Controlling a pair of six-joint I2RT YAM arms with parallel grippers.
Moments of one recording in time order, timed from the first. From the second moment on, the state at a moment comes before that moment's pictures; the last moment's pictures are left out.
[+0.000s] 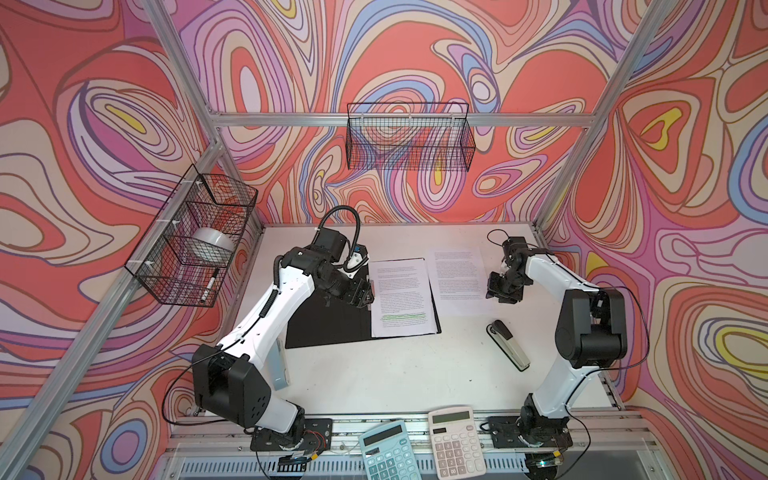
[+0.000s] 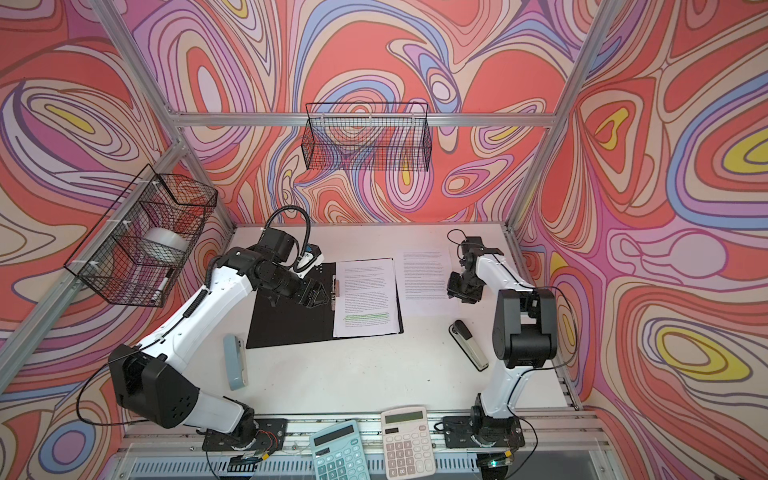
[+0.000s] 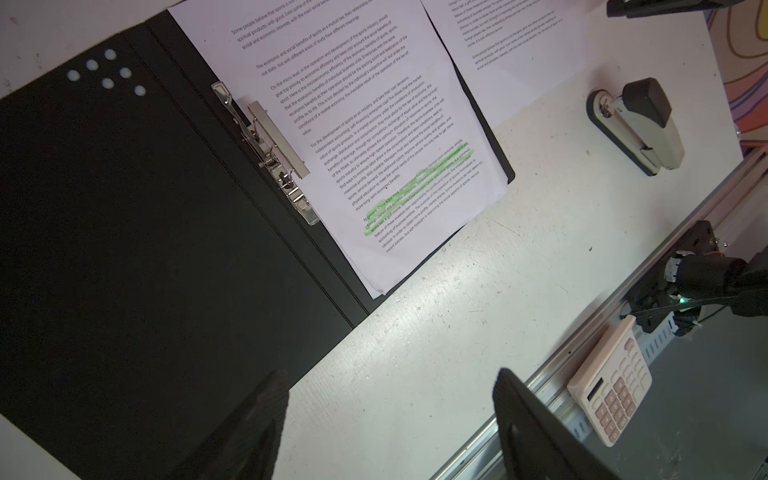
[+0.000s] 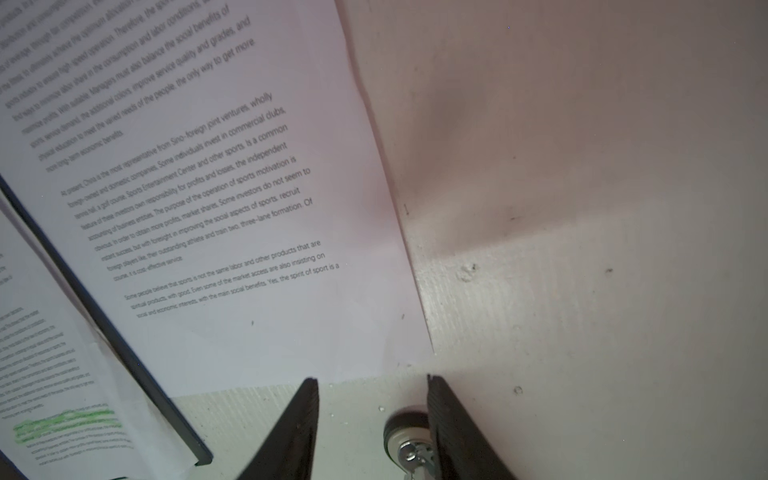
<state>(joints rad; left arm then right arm) -0.35 1.49 1.41 -1.09 0.35 0.06 -0.02 1.83 1.32 -0.91 -0.12 0.34</state>
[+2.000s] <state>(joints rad) -0.35 1.48 1.38 -1.06 0.34 0.06 0.00 1.95 1.31 -0.83 0.00 0.32</state>
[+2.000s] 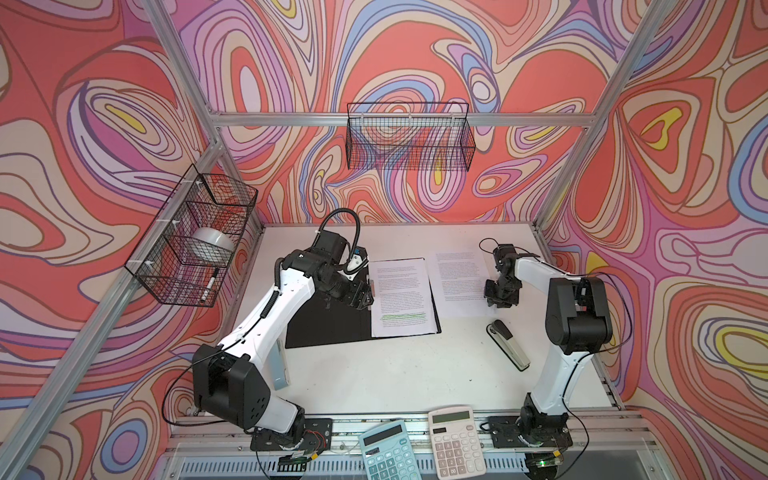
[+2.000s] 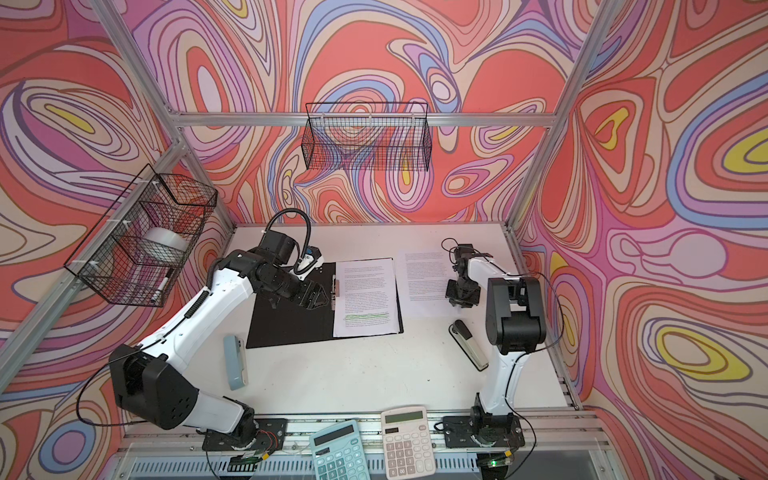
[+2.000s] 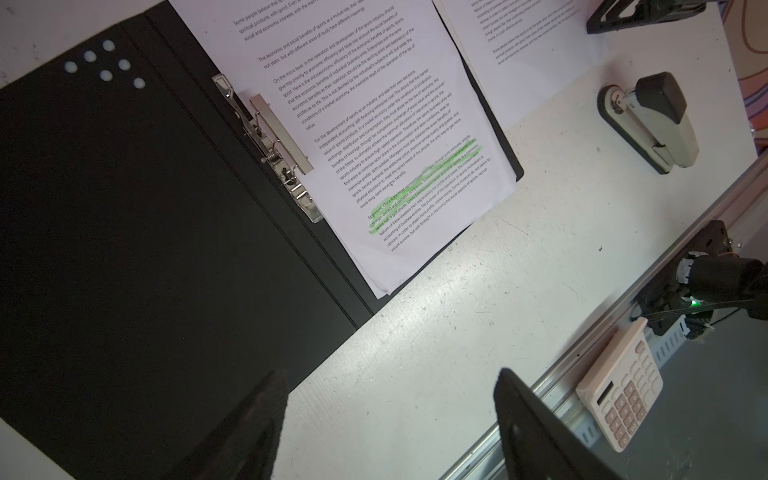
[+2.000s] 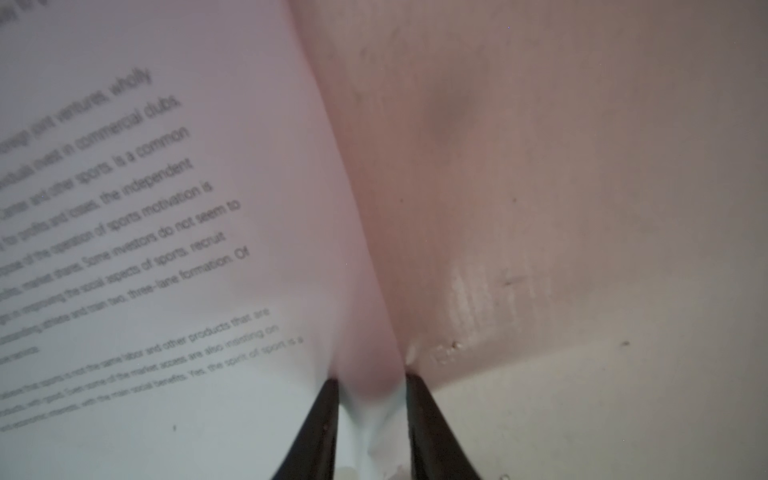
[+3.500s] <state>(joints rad) -0.35 1.48 1.43 -1.07 0.30 0.05 0.04 1.68 1.66 -0.99 -0.36 0.32</state>
